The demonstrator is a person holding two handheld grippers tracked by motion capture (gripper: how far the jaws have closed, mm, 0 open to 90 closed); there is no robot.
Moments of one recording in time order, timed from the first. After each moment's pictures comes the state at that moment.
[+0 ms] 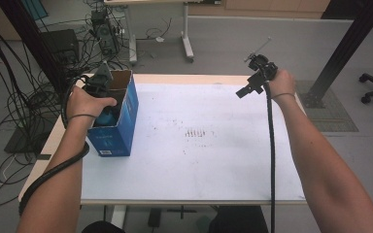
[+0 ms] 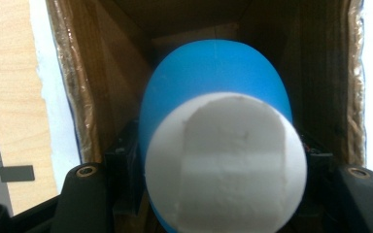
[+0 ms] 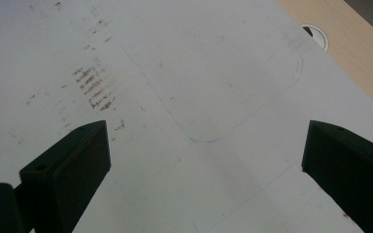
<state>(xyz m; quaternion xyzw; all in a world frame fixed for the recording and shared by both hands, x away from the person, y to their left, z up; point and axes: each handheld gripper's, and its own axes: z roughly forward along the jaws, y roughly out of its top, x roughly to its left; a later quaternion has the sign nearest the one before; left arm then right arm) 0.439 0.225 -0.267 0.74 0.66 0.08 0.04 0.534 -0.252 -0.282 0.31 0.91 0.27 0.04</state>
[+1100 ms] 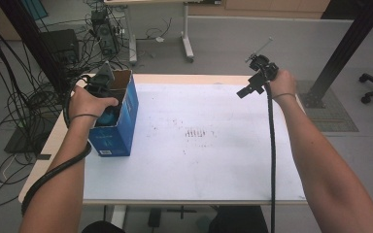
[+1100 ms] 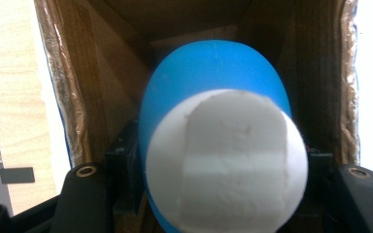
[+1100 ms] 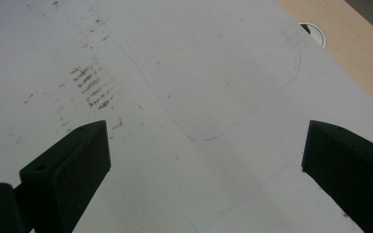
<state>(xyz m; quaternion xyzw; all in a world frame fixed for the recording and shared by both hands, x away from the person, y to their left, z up) 0.441 0.223 -0.267 0.74 0.66 0.08 0.04 0.535 -0.255 -0.283 0.31 0.91 0.27 0.05</state>
